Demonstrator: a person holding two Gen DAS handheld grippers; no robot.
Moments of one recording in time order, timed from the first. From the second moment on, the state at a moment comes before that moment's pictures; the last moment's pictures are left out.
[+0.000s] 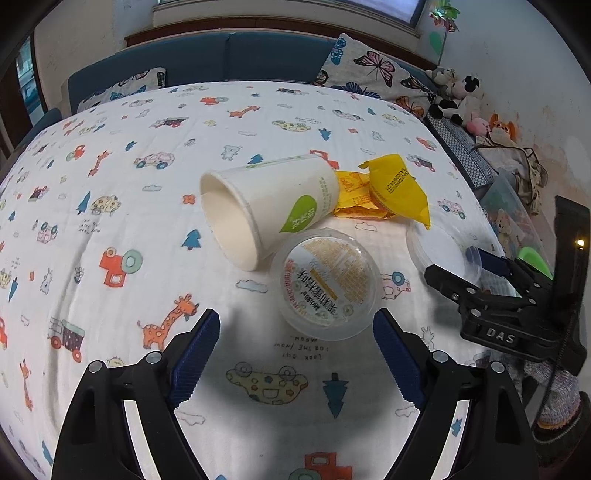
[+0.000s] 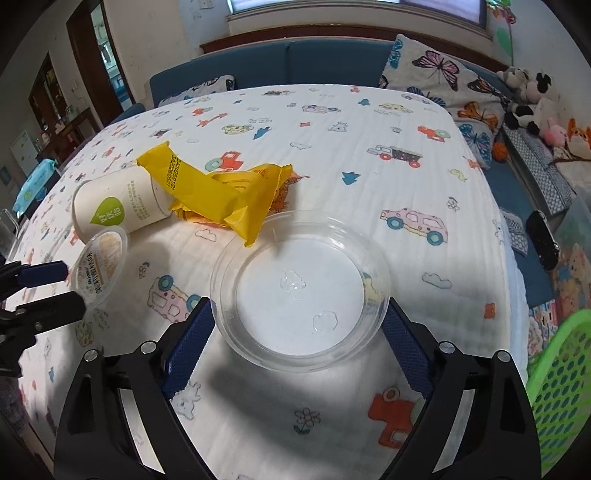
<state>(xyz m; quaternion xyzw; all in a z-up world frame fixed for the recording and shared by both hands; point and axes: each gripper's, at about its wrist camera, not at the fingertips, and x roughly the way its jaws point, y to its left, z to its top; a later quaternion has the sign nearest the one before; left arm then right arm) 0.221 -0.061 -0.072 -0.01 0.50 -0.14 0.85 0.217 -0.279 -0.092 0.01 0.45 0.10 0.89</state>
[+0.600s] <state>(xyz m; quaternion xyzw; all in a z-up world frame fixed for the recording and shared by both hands) 0.235 -0.097 -0.085 0.05 0.49 -0.11 0.86 0.162 -0.310 -0.069 0.03 0.44 0.09 0.89</state>
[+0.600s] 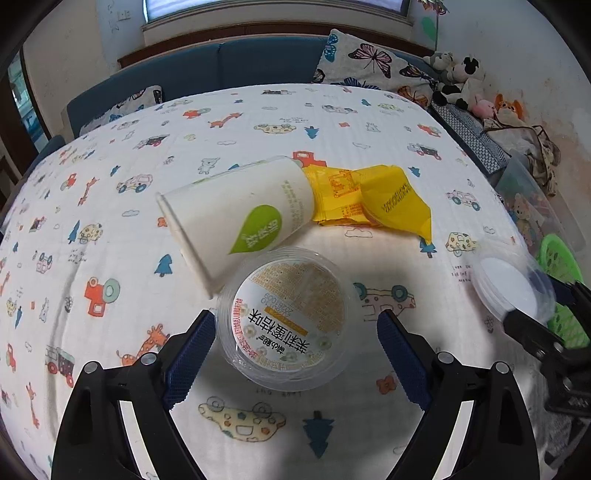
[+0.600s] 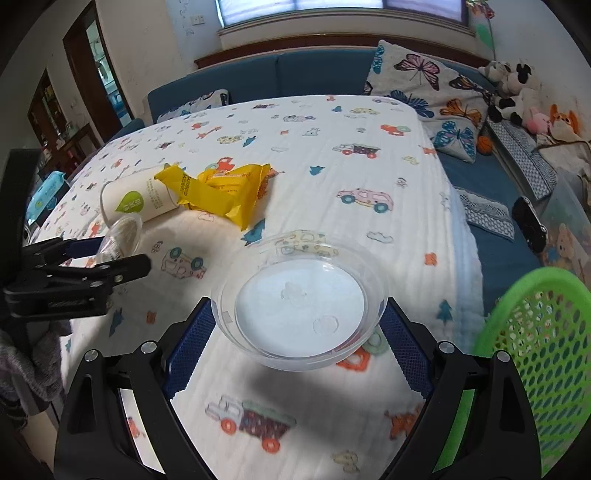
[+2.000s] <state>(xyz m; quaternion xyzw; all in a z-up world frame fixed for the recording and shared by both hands) 0.150 -0.206 -0.019 0.07 0.43 -0.25 0.86 0.048 -0.413 -0.032 0.08 0.39 -0.02 0.92</state>
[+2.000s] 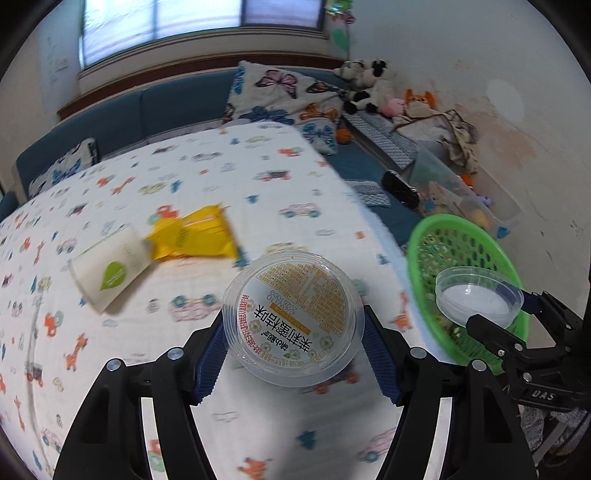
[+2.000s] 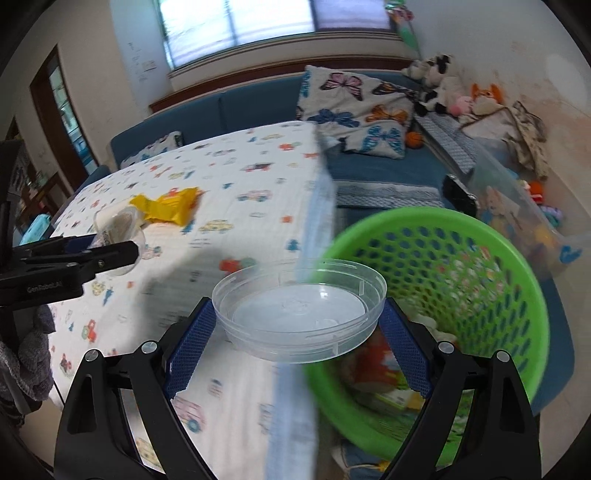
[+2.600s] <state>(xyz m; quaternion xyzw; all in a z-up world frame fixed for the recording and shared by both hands) 0.132 -0.306 -0.014 0.12 0.43 -0.31 0.84 0.006 -0.508 -0.060 0.13 0.42 -0.11 0.89</state>
